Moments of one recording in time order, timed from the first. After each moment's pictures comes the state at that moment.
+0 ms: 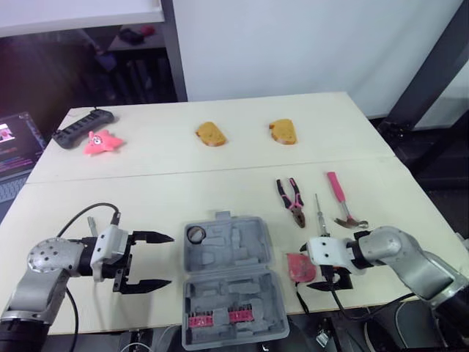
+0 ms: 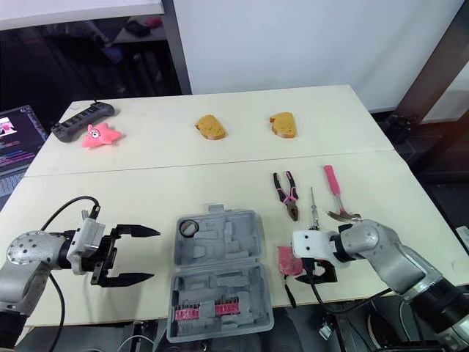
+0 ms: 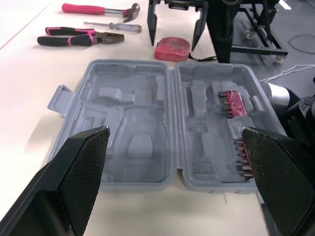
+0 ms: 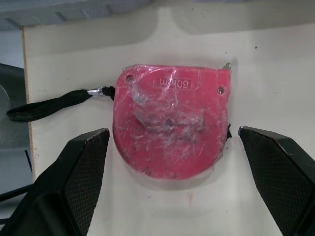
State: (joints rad) left arm 0.01 0.78 0.11 0.00 -0.49 -0.10 -1.50; right arm -0.22 -1.03 0.41 -0.16 0.01 0.22 1.11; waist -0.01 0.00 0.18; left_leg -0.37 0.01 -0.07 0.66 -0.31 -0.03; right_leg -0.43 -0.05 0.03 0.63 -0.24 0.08
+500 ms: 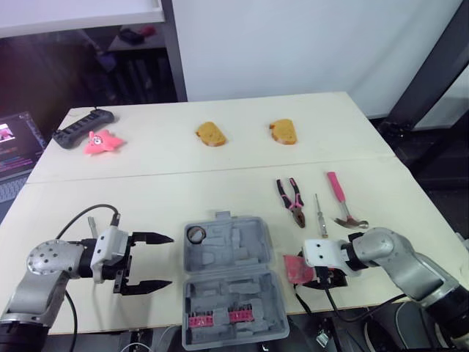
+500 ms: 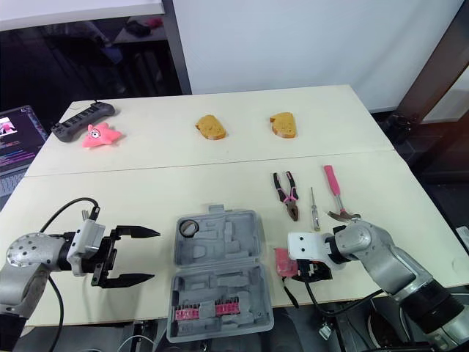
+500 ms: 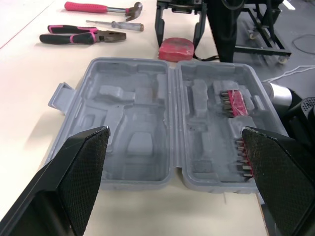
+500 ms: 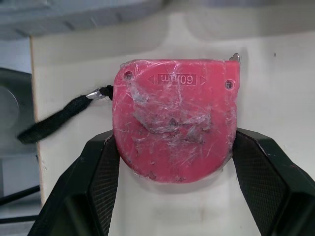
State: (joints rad) left arm 0.02 0.78 0.11 0.00 -0.49 -0.10 -1.48; right arm -0.21 -0.98 0.38 -0.21 -0.01 0.28 1.15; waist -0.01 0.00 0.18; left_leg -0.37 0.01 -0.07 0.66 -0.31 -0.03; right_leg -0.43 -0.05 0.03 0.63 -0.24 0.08
